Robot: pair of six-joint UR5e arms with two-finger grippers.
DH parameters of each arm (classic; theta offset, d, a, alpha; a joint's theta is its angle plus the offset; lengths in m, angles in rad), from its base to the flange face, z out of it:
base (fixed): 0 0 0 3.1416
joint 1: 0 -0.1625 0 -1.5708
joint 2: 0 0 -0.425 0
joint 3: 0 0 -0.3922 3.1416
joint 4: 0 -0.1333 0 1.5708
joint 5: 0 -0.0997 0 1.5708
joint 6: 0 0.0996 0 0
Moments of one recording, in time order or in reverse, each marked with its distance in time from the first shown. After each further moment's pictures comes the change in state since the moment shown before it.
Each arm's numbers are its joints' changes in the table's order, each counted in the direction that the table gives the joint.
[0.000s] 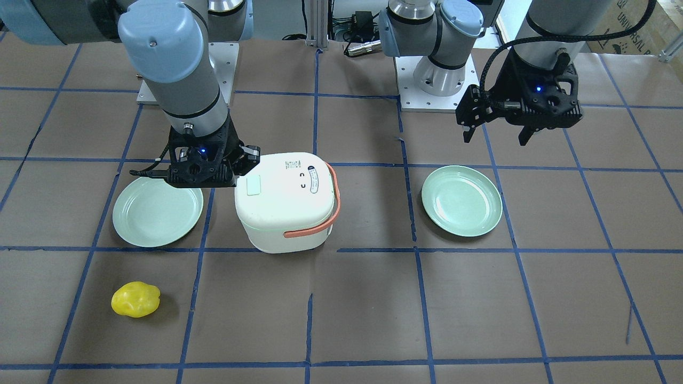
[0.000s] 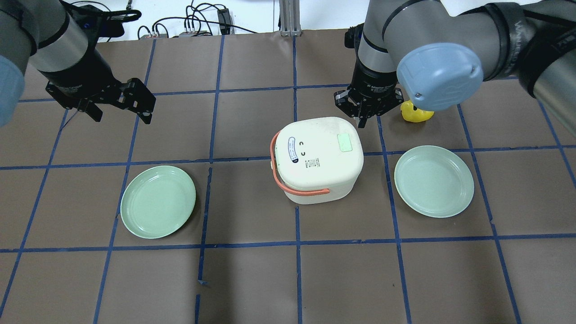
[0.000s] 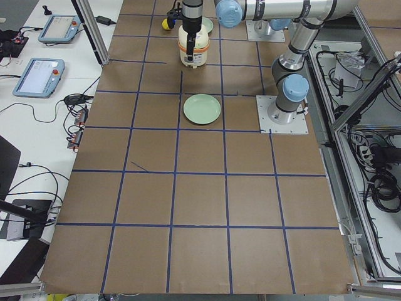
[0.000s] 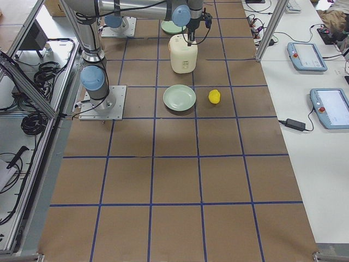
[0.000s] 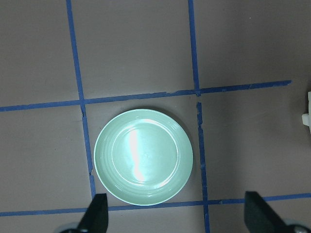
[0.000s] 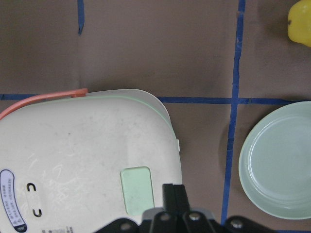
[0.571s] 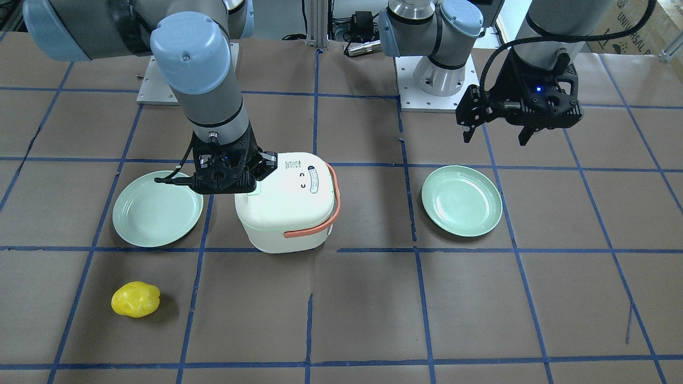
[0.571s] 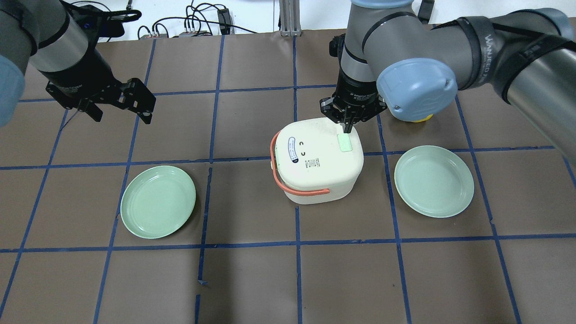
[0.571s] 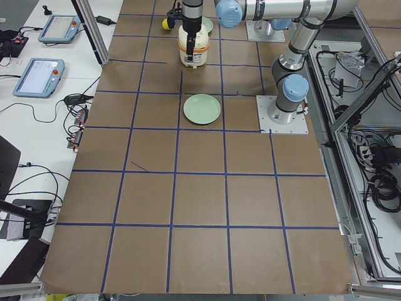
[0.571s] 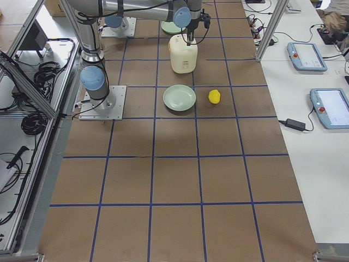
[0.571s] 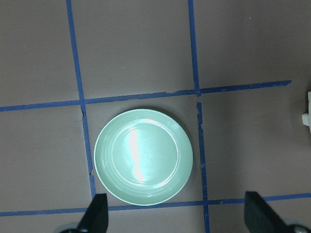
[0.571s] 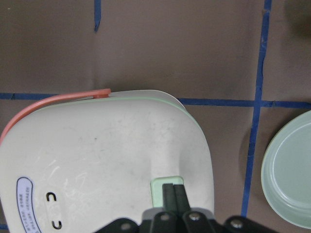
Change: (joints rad) left arm 0.000 0.000 0.000 0.000 0.000 0.000; right arm -0.037 0.029 0.009 0.042 -0.008 0.020
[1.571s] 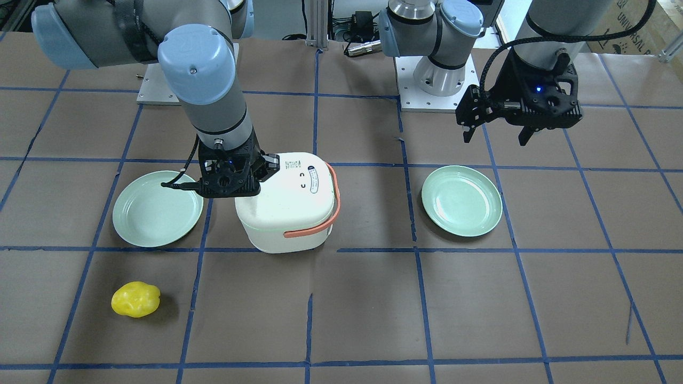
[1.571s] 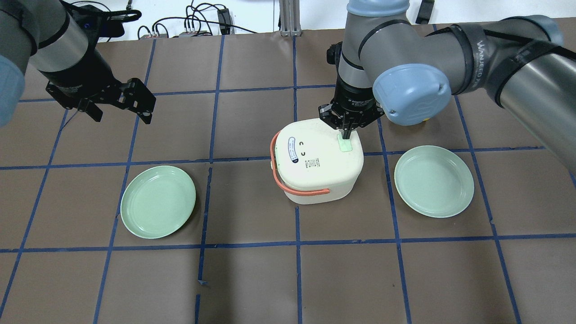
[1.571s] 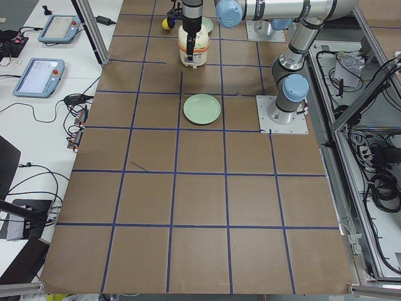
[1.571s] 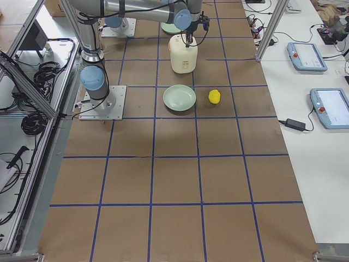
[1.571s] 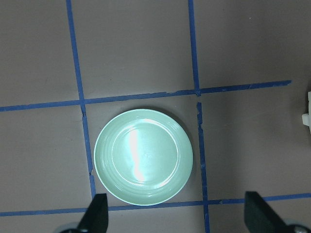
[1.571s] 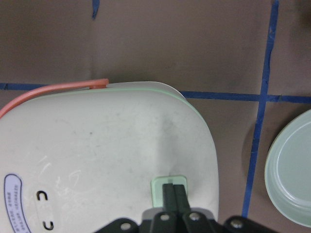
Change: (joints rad) left arm 0.000 0.000 0.000 0.000 0.000 0.000; right arm -0.003 0.010 0.023 -0.002 0.000 -0.013
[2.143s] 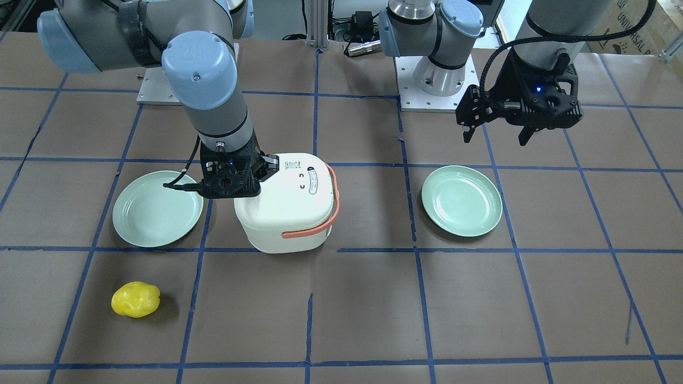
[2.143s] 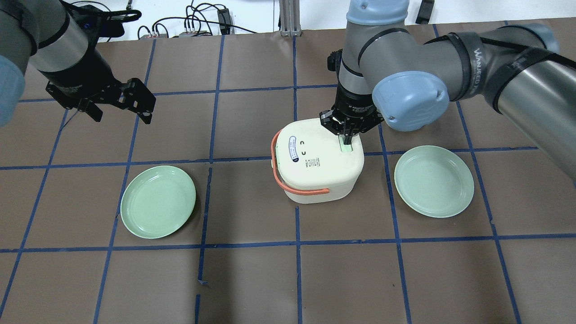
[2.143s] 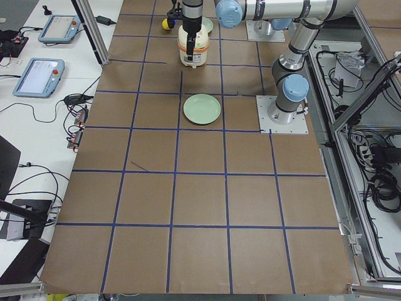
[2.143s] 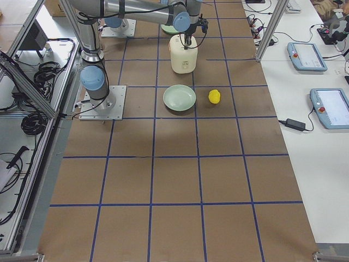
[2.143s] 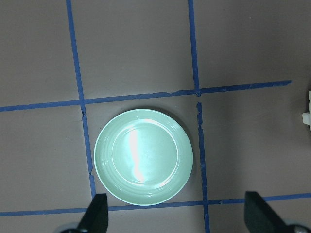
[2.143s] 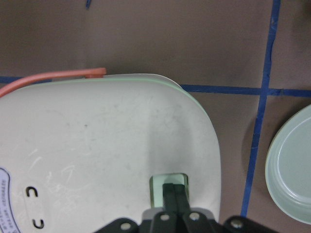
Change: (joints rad) left arm 0.000 0.000 0.000 0.000 0.000 0.000; right arm 0.000 -0.001 0.019 0.006 0.003 -0.001
